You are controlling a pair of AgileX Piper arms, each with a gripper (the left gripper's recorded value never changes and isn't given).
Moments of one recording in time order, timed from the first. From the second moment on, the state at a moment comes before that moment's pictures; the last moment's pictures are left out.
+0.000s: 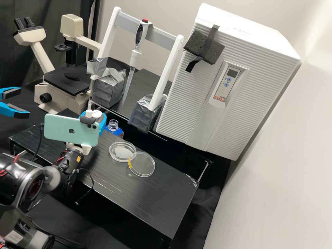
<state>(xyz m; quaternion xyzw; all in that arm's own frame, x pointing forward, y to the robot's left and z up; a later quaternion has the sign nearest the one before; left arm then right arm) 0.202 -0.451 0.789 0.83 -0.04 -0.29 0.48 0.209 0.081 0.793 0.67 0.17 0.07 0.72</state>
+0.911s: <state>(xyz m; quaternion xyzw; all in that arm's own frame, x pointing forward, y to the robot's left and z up) 0.196 -0.450 0.804 0.84 -0.05 -0.25 0.47 0.249 0.079 0.794 0.67 0.13 0.06 0.73</state>
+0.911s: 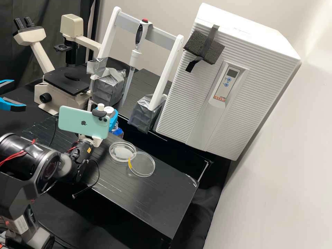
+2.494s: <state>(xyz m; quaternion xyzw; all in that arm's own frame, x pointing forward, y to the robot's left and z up) 0.201 -0.452 0.805 0.84 -0.06 -0.26 0.47 0.261 0.064 0.782 0.66 0.11 0.02 0.74</state>
